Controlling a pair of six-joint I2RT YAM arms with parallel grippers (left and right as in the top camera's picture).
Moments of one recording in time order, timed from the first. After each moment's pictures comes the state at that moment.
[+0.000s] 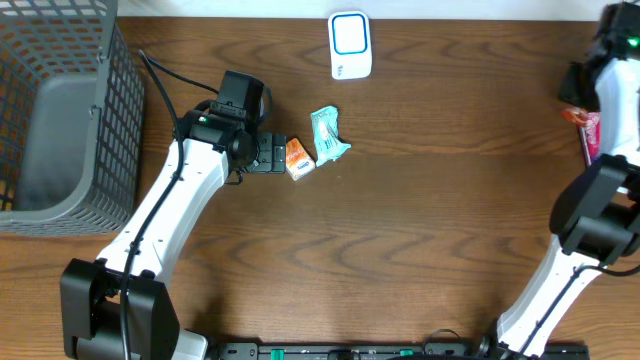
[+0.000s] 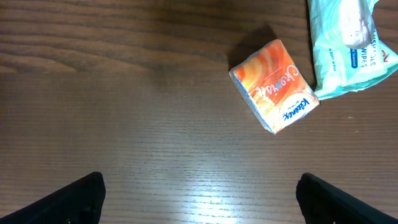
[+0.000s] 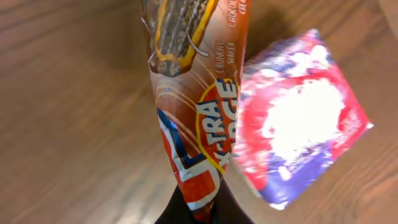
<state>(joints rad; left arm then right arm) -0.28 1.63 1.29 -0.89 -0.04 -0.25 -0.35 2.25 2.08 -1.01 0.31 0.14</state>
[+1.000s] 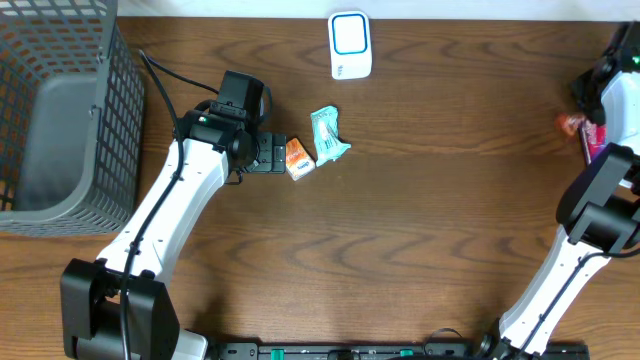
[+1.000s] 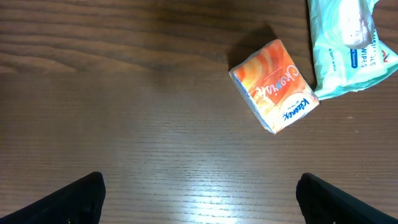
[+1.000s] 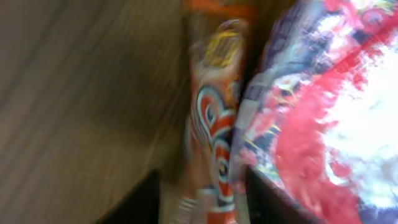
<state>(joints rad) -0.28 1.63 1.29 -0.89 -0.04 -0.25 -0.41 2.37 2.06 -0.81 0.23 0.64</state>
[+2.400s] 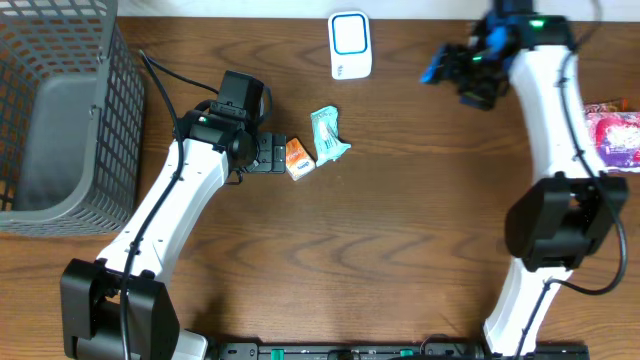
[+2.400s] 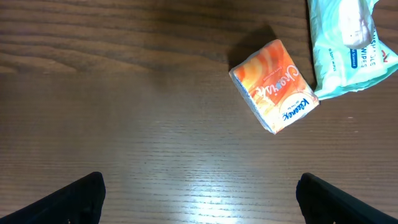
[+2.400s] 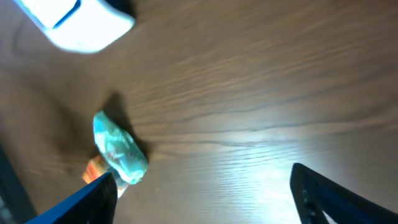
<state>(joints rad) -0.28 1.63 1.29 -0.89 -0.04 -0.25 0.08 2.12 2.06 -1.20 -0.28 0.43</state>
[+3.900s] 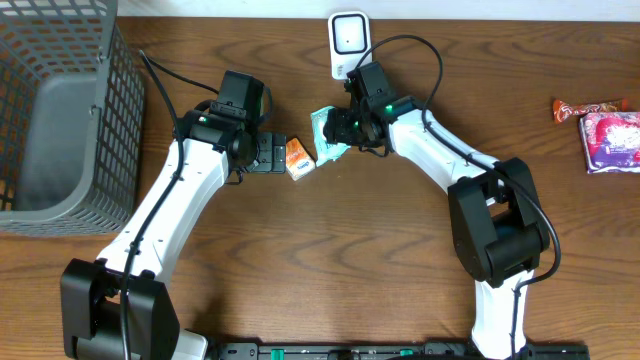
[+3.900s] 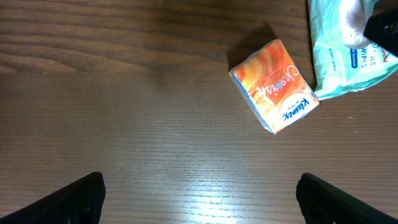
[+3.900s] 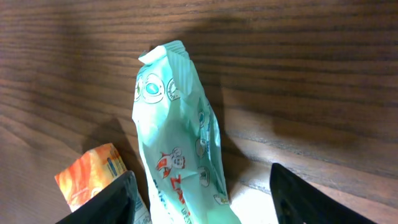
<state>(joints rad) -0.28 1.63 1.29 -0.89 -0.04 -0.25 0.45 2.12 1.53 -0.47 -0.21 0.51</state>
